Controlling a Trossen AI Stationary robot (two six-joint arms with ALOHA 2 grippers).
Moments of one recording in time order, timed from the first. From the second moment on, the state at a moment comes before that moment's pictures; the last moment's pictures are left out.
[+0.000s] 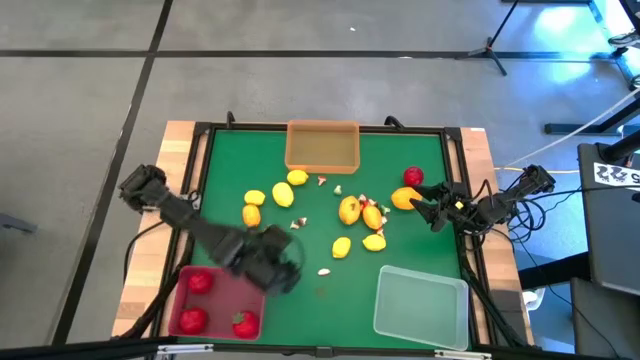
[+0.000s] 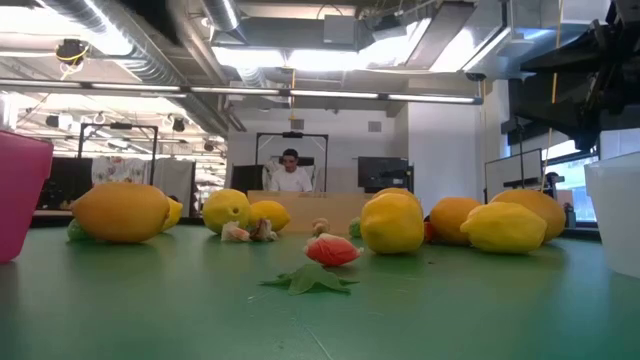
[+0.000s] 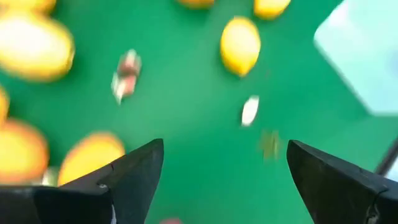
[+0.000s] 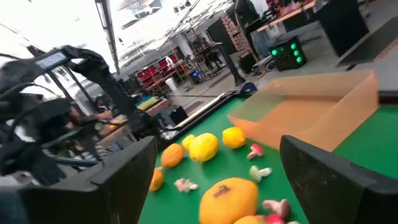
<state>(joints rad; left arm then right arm) -0.51 1.69 1.51 -1.03 -0.46 -1.24 0.57 0.00 0.01 0.10 0.94 0.48</state>
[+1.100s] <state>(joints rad) 0.00 1.91 1.51 -0.45 -0.36 -0.68 0.57 0.47 0.41 -0.39 0.84 0.68</state>
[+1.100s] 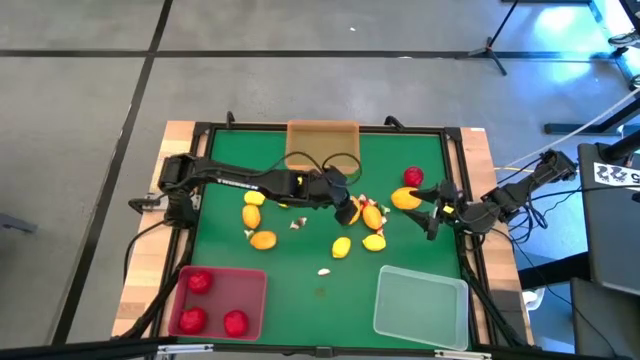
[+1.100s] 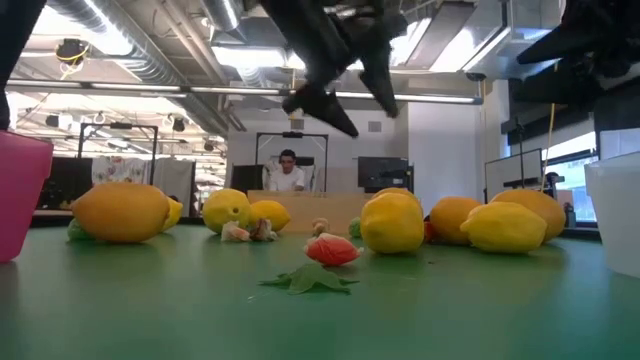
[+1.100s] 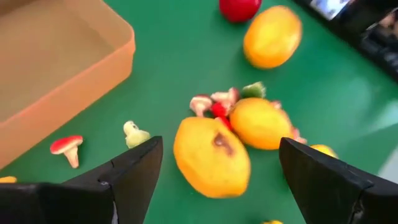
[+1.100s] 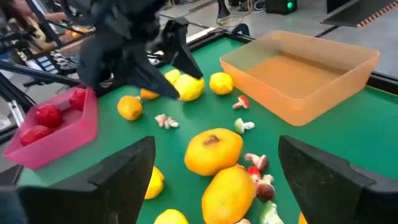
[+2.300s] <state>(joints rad) -0.01 2.19 1.83 -0.74 -0.37 -1.03 0.57 0.47 0.41 -0.42 0.84 0.76</state>
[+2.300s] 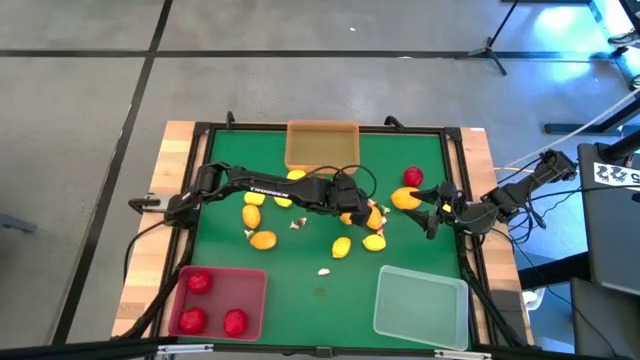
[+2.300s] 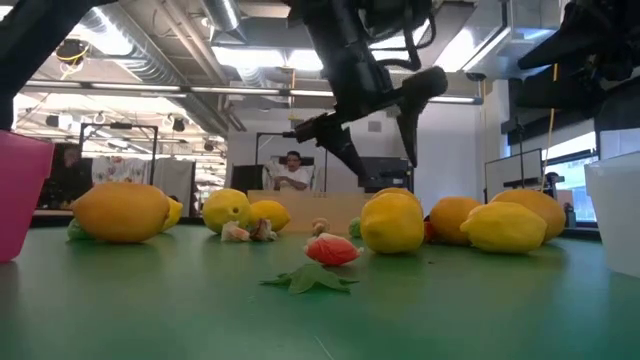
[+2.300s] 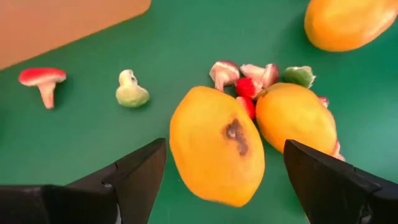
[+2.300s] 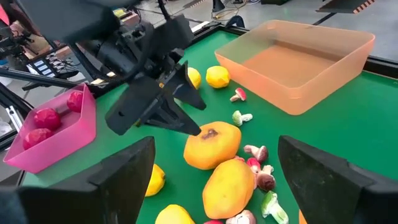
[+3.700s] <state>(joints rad) -0.04 2.26 1.83 -0.68 -0.30 -1.12 0.57 0.47 0.41 -0.51 0.82 0.76</state>
